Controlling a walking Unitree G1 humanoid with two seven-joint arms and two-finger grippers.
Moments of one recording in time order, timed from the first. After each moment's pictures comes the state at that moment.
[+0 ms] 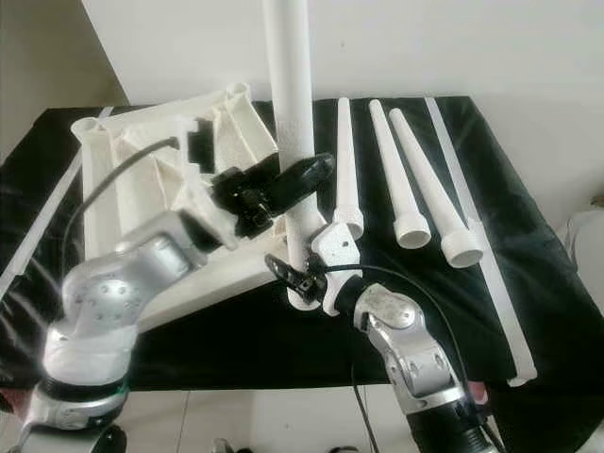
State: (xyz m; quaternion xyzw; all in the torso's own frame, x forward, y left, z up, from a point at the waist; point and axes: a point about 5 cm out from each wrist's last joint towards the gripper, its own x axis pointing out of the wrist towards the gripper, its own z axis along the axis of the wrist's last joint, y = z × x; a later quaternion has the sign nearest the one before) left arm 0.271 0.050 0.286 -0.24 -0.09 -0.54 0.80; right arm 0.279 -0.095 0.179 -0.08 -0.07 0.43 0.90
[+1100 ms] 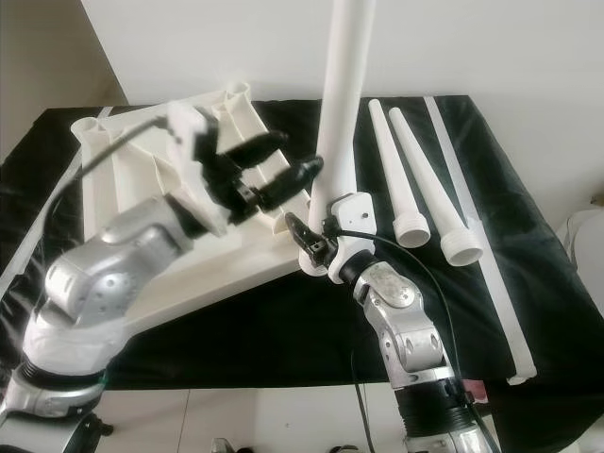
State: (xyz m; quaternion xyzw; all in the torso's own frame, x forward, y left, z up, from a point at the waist) left arm 0.280 0.068 0.298 -0.07 -0.16 -0.50 0.85; right arm 0.309 -0.108 0.198 -0.02 -0.11 0.27 0.96
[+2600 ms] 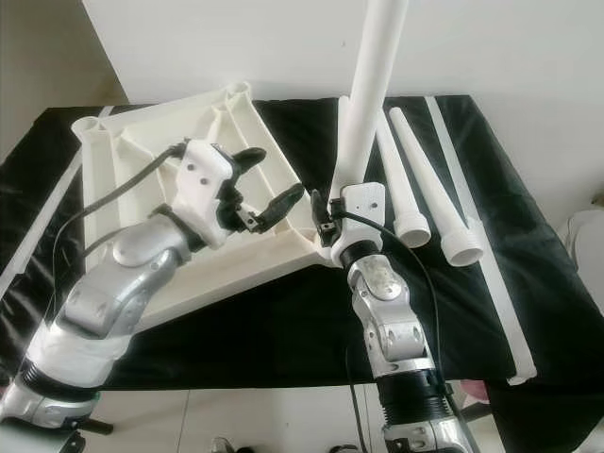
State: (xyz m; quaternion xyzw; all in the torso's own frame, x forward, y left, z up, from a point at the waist) left arm 0.296 0.071 0.262 0.12 -0.18 -0.41 0.89; right arm 0.321 -0.115 0.202 0.01 -0.13 0.13 0.98
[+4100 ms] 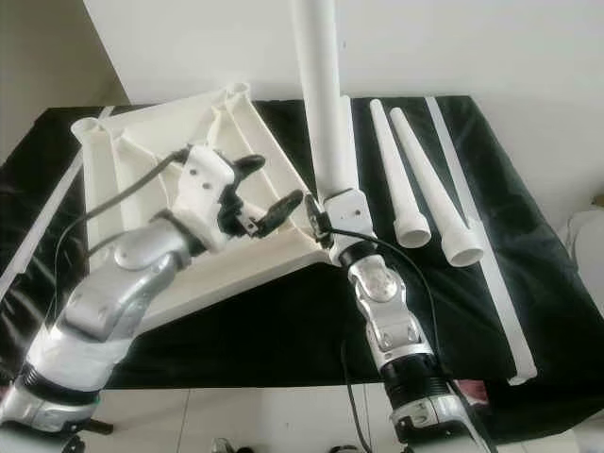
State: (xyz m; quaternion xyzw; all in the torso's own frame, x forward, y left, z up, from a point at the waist) left arm 0.294 0.072 0.252 0.11 -0.15 -0.41 0.89; right arm 0.335 -0.110 0.181 -0.14 -0.16 0.18 0.96
